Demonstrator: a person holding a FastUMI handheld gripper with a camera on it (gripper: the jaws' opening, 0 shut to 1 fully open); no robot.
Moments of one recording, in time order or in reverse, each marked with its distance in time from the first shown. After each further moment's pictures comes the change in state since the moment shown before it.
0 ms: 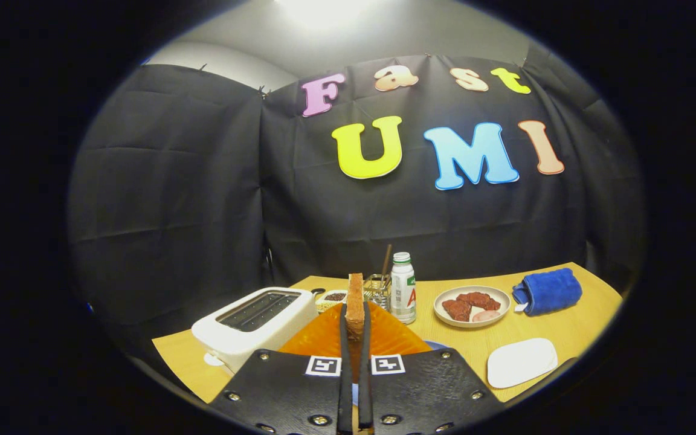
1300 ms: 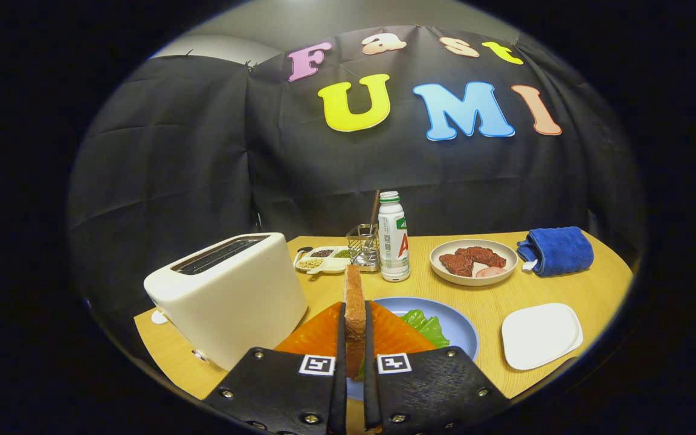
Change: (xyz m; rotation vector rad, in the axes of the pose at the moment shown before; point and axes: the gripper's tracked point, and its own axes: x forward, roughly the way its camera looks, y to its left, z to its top) arm 0.025 -0.025 -0.082 0.010 0.152 -0.019
